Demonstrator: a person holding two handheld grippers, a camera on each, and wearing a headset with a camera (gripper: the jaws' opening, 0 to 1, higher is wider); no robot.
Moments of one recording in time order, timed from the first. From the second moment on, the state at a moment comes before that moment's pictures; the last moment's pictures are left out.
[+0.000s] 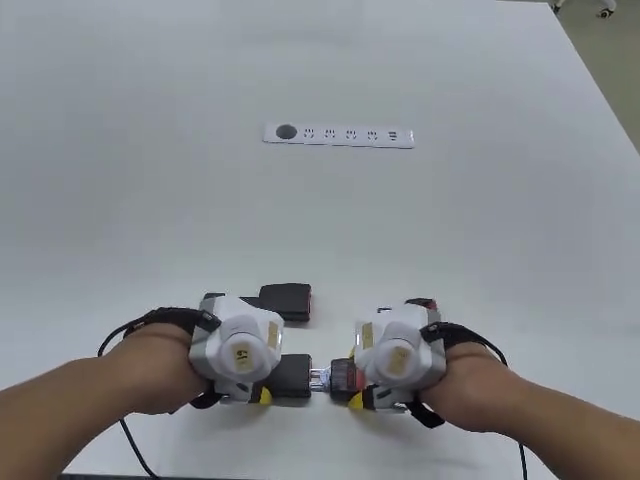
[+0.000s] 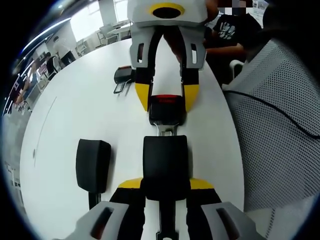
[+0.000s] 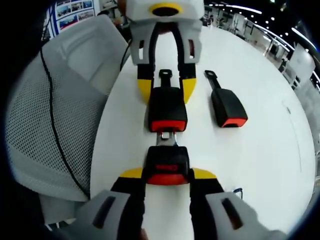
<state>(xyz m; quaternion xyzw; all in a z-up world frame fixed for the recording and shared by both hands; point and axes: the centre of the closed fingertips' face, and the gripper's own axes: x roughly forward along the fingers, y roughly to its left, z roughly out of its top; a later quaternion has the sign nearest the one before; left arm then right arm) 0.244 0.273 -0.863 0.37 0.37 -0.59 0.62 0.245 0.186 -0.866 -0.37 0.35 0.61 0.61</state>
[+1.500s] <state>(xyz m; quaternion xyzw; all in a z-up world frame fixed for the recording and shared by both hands) 0.247 0.275 -0.863 0.36 0.39 -0.60 0.60 0.247 0.203 -0.863 -0.34 0.34 0.62 0.62</state>
